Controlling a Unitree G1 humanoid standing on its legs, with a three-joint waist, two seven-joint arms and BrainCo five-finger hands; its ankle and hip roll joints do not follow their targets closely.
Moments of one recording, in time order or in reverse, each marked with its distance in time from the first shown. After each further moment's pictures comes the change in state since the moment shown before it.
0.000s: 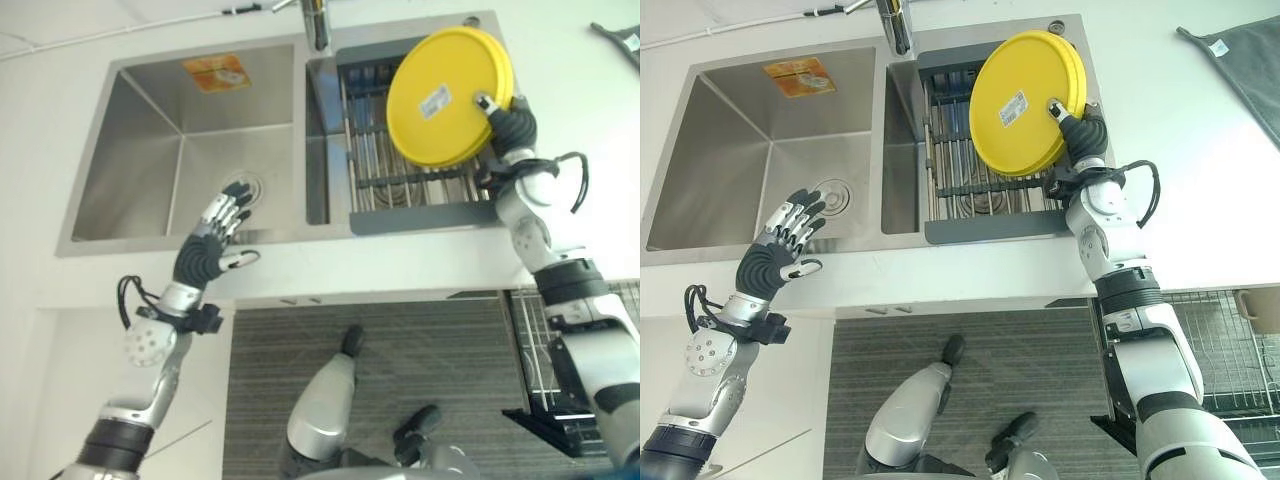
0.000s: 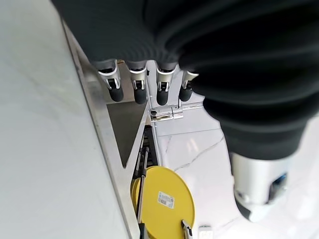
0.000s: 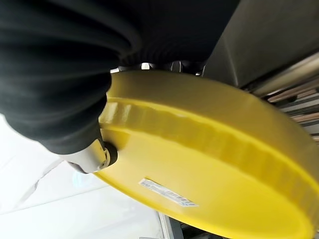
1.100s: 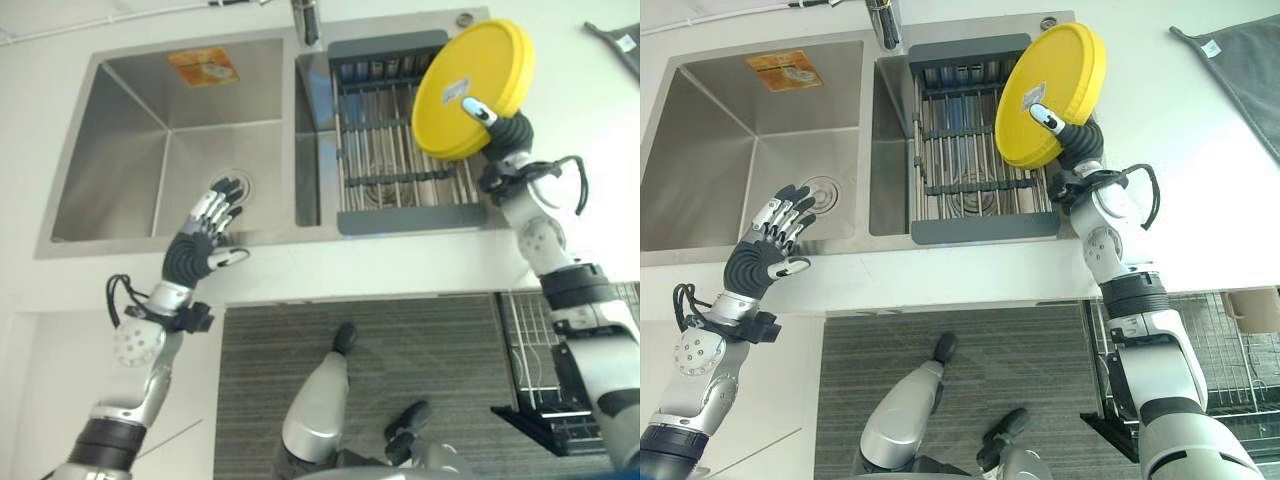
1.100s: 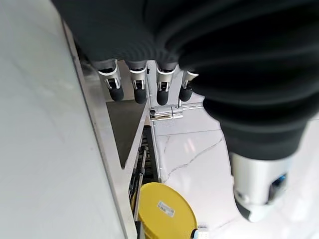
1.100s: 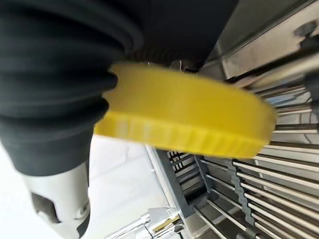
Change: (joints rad) left arm 0.005 0.028 0.020 0.013 -0.040 -0.037 -0.029; right arm 0.033 -0.011 -0.029 -0.074 0.174 0.067 0.150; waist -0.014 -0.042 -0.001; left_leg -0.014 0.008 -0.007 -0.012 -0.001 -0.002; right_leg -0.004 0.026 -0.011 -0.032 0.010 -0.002
